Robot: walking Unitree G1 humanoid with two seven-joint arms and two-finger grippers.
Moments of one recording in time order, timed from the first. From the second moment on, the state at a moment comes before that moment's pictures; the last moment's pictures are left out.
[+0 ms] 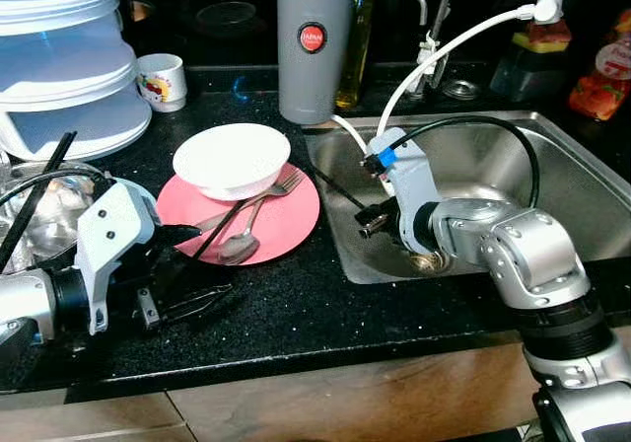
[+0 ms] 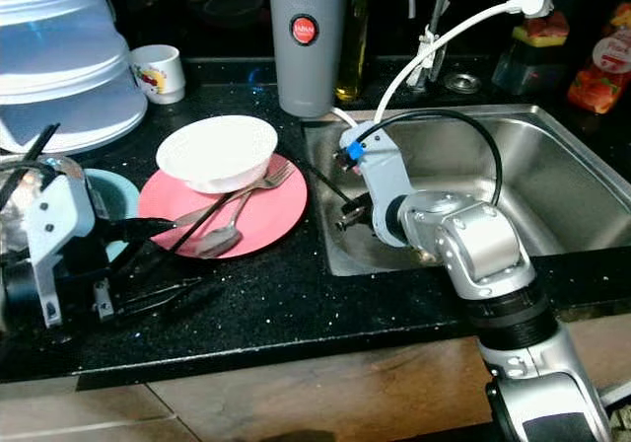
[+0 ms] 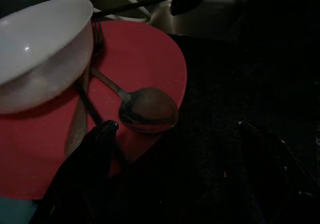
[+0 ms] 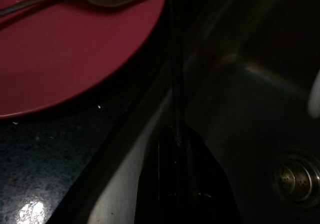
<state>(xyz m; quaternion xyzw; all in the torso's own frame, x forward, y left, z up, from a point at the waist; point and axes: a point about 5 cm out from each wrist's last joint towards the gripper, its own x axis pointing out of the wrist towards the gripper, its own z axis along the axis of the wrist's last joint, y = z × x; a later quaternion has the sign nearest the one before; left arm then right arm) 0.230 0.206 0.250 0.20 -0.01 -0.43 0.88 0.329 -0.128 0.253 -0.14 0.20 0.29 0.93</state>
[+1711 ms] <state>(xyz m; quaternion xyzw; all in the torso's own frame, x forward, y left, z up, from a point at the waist) 0.332 0.116 0.292 0.20 -0.05 -0.38 0.90 0.394 -0.167 0.211 -0.19 0.17 0.11 0.96</state>
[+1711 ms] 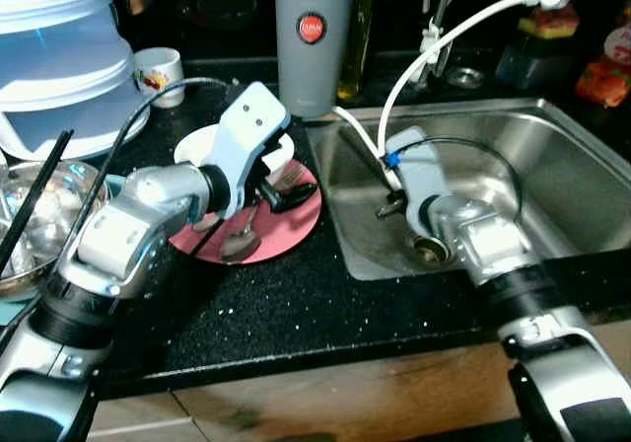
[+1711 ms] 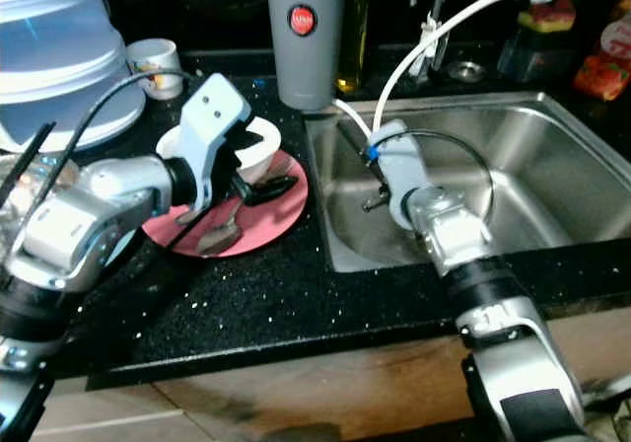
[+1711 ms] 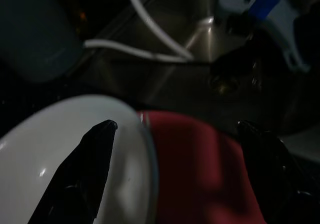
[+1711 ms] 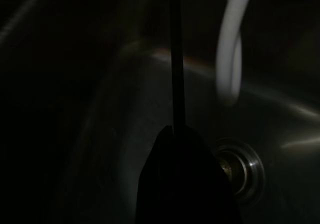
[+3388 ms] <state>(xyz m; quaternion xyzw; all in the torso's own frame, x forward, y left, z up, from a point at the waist) 0.335 0.064 0.288 0.23 0.00 -0.52 0.82 0.411 -0.192 0.195 -0.28 0.20 0.06 0.94</state>
